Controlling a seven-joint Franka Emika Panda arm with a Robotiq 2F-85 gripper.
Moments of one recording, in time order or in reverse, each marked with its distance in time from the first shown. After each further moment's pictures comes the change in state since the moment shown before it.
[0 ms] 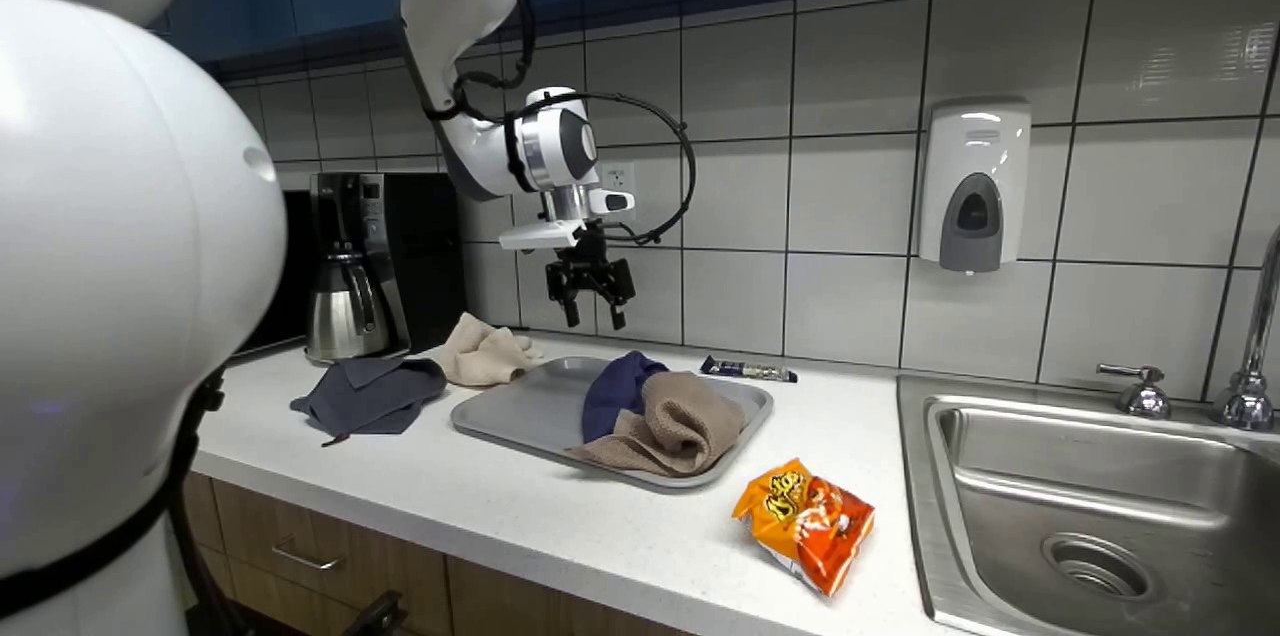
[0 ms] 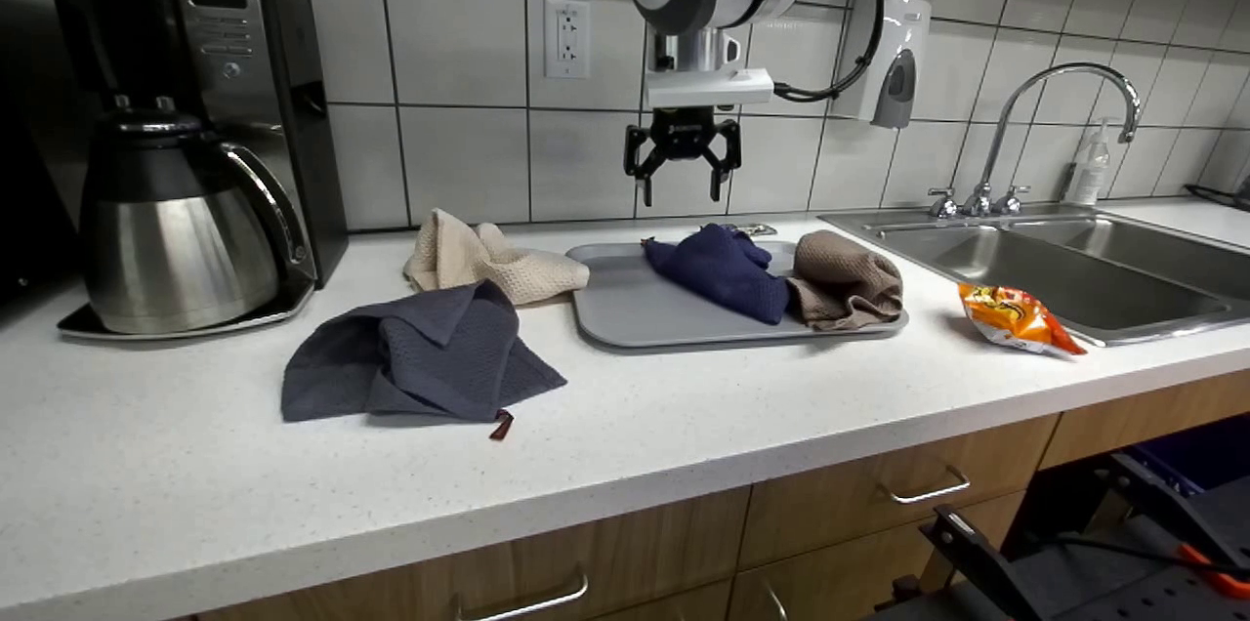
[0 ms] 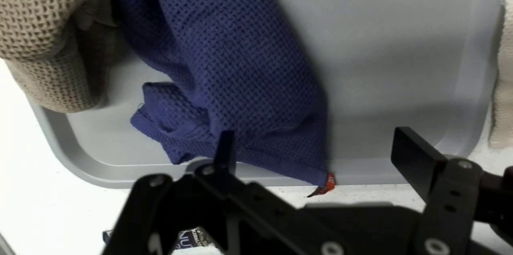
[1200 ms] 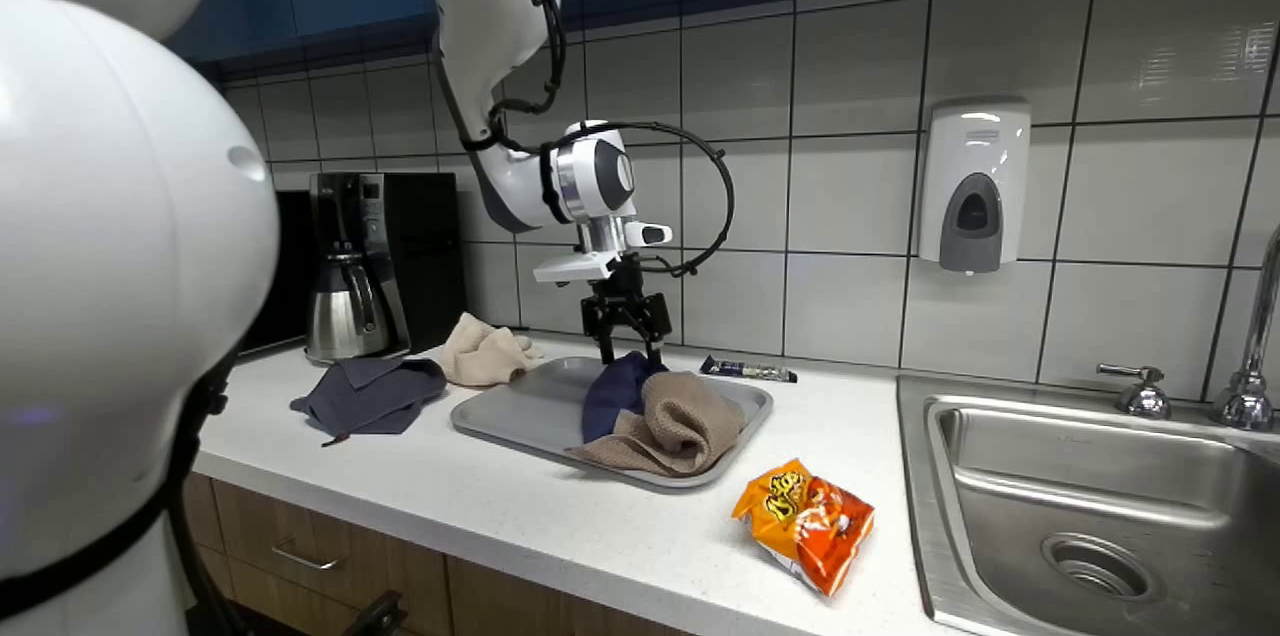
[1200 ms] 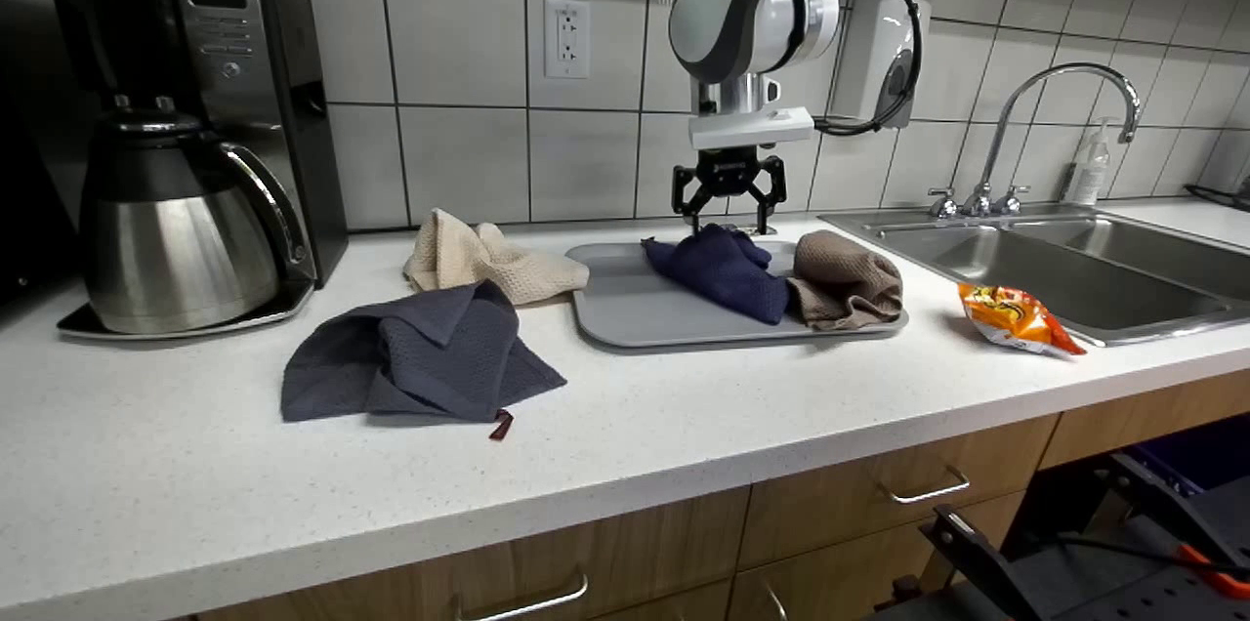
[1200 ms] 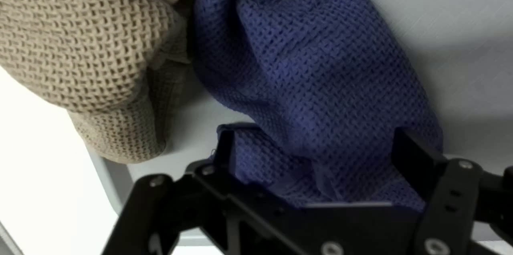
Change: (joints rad) arm -0.040 0.053 -0.054 -0.033 0.000 0.000 -0.001
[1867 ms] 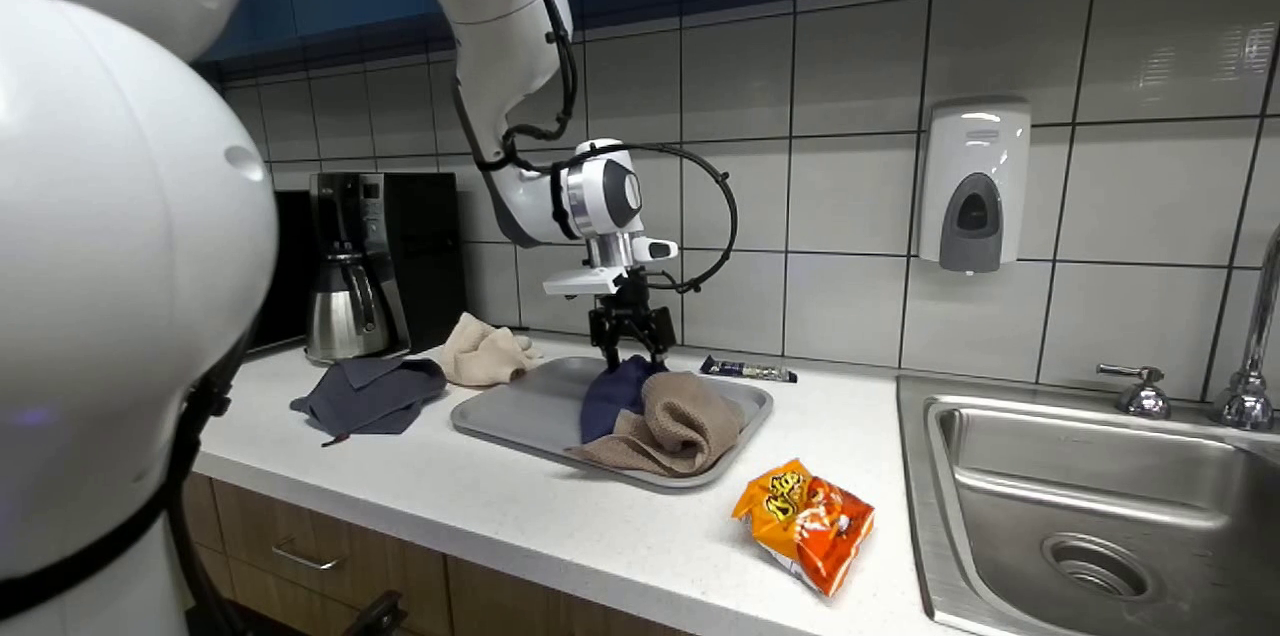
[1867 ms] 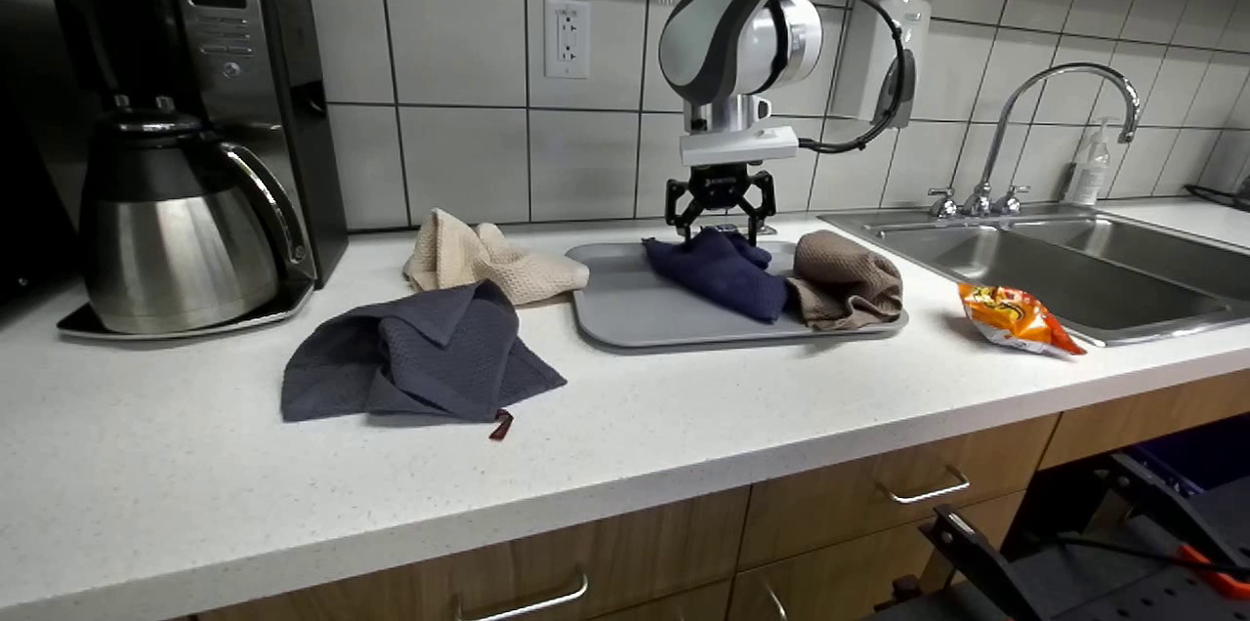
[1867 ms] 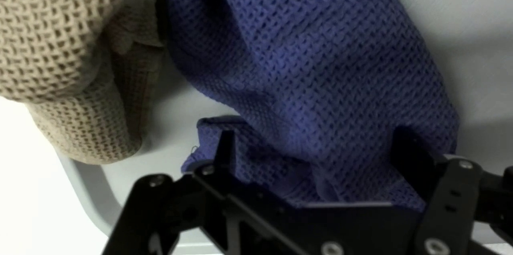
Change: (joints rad) arm -0.007 0.092 -0.001 0.090 0.025 0.000 0.000
